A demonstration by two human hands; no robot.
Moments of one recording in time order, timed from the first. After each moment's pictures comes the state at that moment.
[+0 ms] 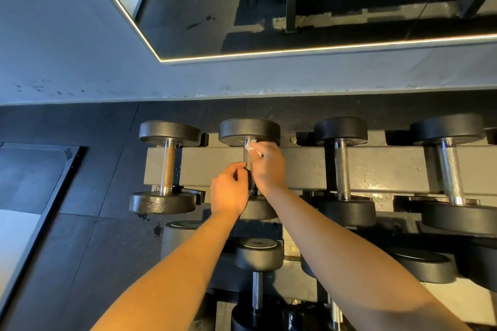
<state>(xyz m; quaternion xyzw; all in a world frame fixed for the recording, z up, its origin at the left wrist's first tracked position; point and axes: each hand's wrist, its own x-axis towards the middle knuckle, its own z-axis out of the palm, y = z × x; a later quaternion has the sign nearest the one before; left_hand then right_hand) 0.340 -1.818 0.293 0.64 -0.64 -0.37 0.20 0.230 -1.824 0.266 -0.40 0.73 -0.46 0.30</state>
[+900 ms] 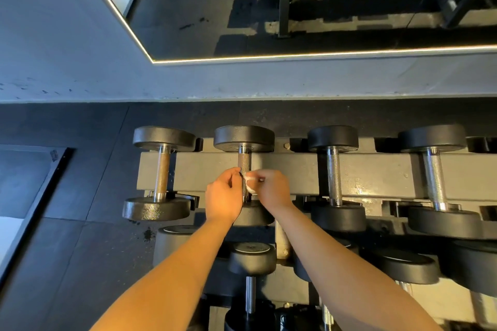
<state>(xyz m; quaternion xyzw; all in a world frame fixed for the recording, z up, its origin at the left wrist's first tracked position) 0.343 -1.820 0.293 0.62 -0.65 -0.39 0.20 0.224 -1.791 0.248 -0.41 0.73 -0.39 0.38</state>
